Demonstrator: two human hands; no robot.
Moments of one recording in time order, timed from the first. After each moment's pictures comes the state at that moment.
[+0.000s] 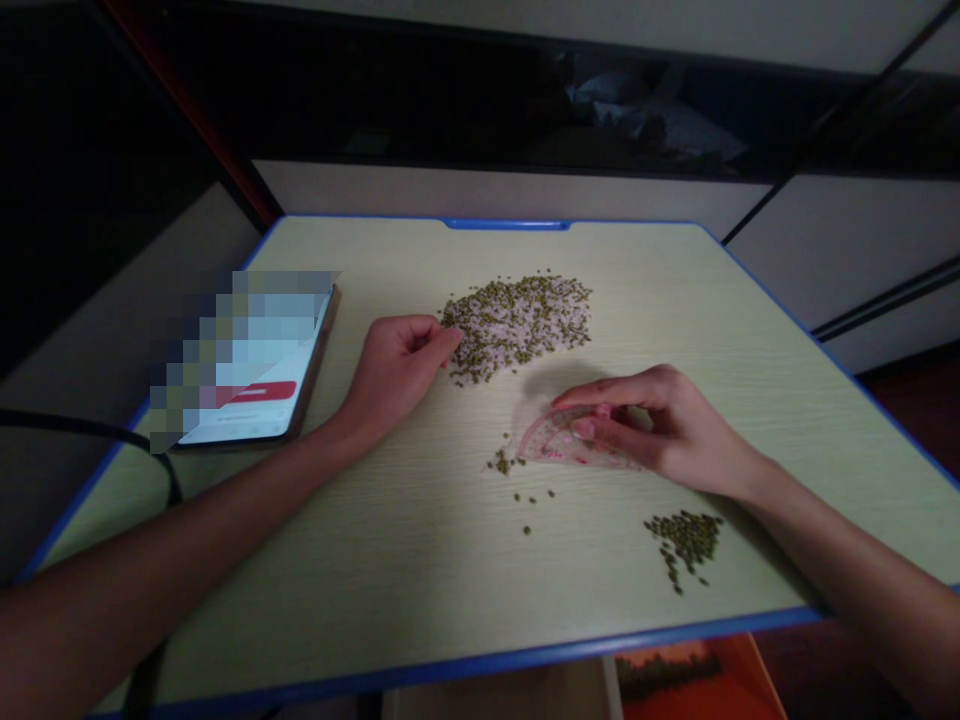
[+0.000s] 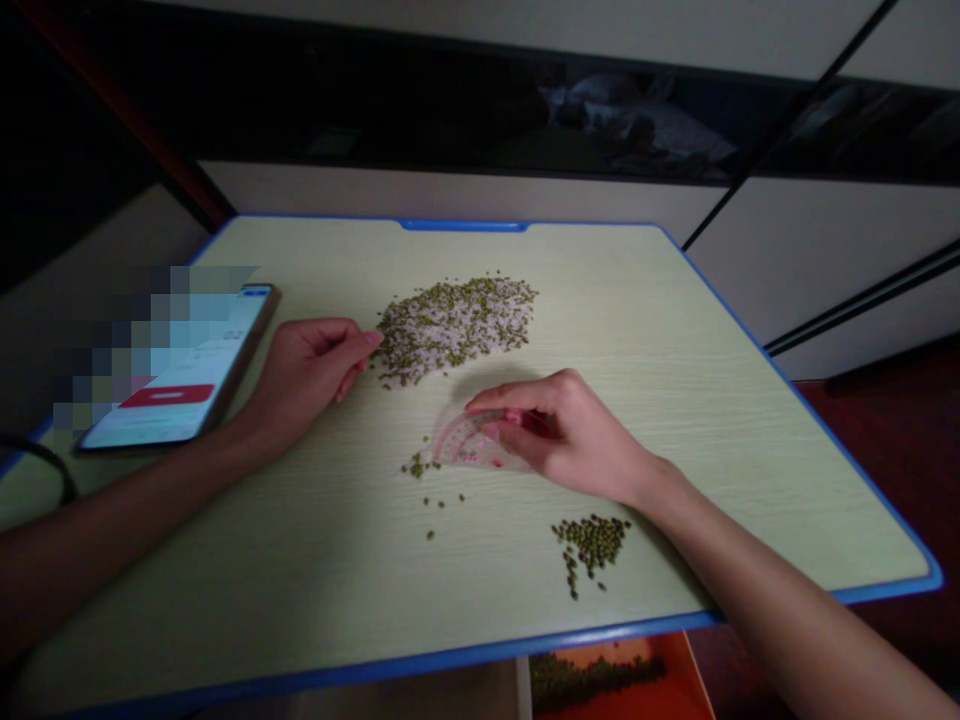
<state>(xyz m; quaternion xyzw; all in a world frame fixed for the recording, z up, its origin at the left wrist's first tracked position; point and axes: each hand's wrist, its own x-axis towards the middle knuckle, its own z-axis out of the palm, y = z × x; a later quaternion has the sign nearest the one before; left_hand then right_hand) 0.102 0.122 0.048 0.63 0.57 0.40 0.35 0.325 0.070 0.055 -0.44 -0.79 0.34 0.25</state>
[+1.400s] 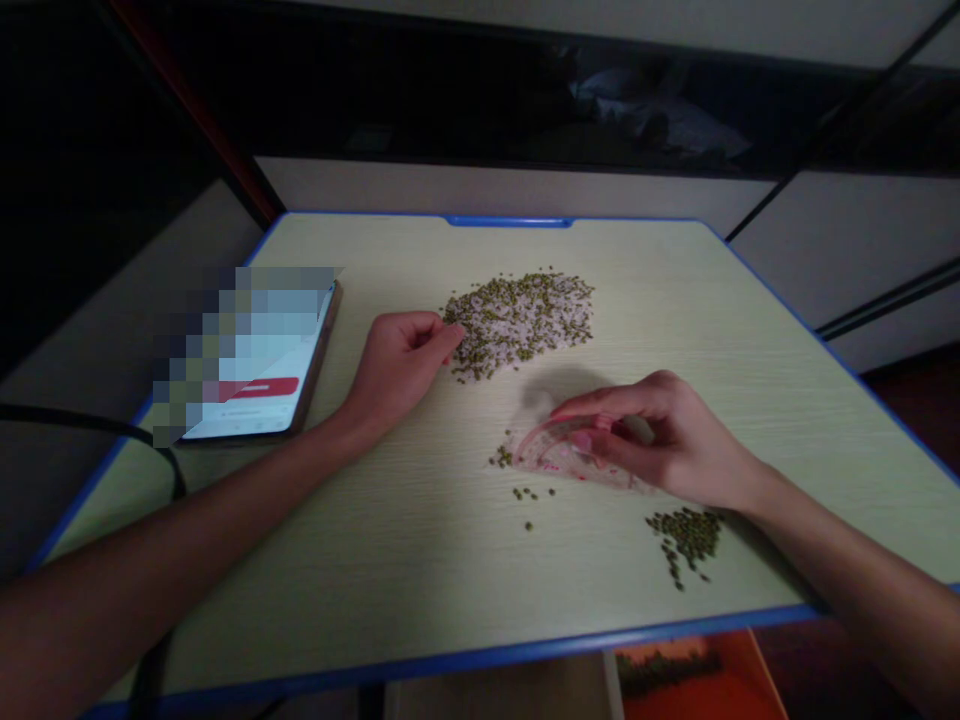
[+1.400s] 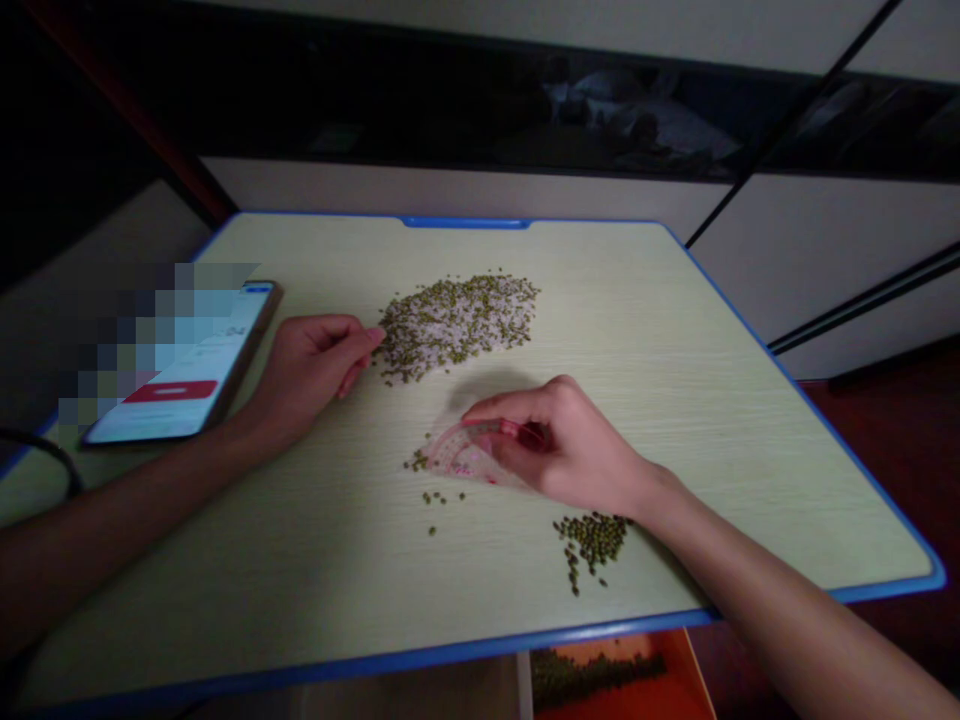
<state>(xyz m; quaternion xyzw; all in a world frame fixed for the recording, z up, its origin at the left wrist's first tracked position) 0.102 0.122 0.048 0.63 0.58 0.40 0.35 0.318 0.063 0.059 -0.44 -0.79 0.35 0.23</state>
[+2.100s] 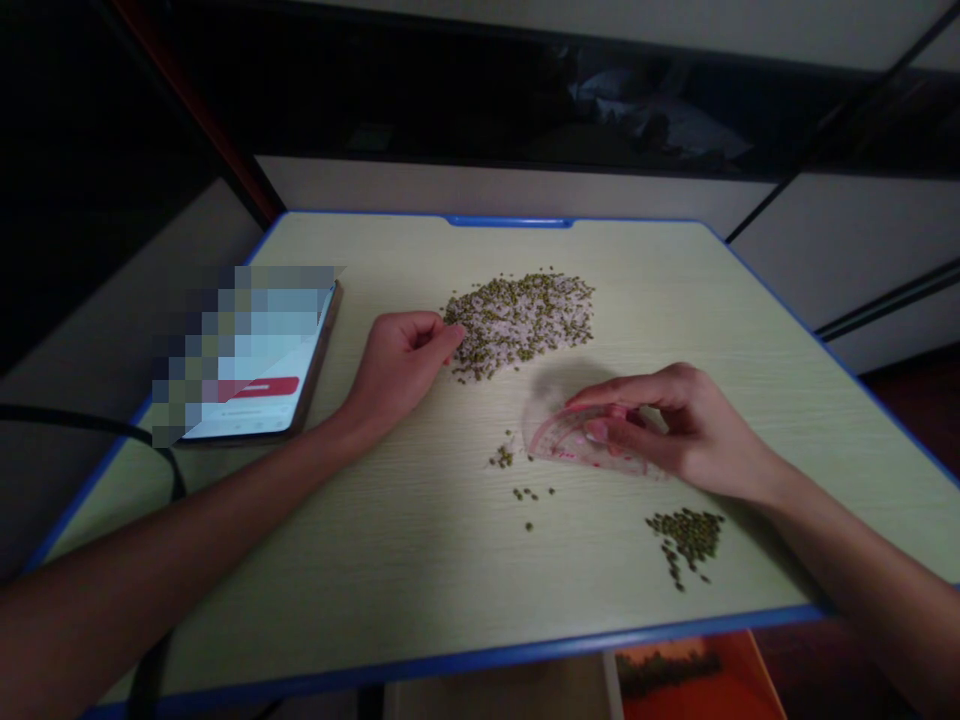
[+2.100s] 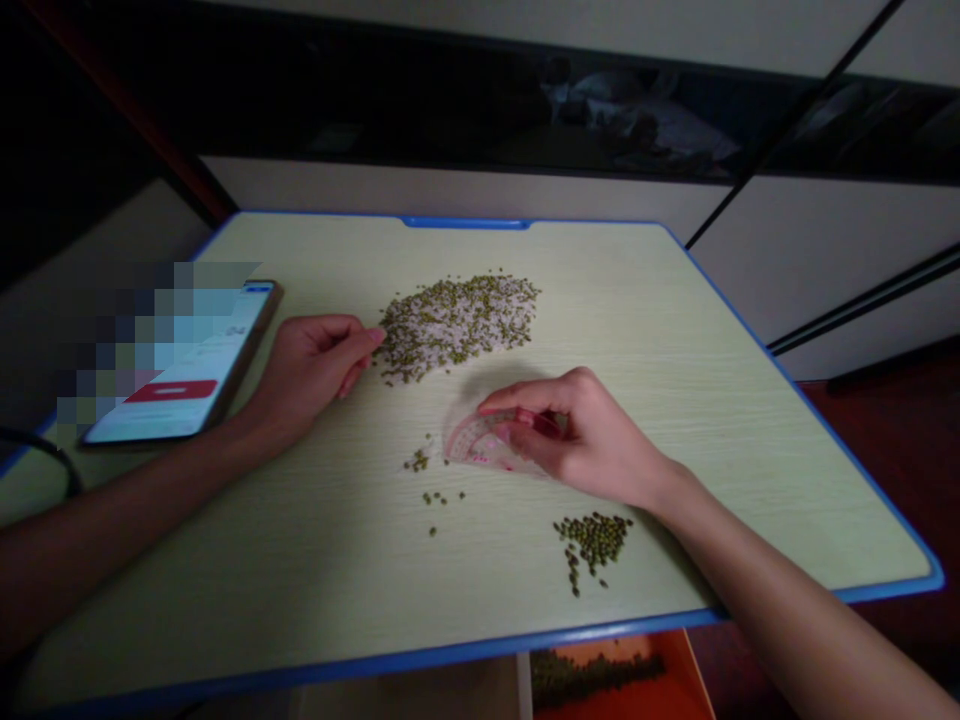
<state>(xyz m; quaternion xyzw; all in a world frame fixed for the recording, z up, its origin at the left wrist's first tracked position) 0.102 0.122 0.047 0.62 0.57 0.40 0.35 0.330 0.066 0.059 -0.47 -0.78 0.35 0.23</state>
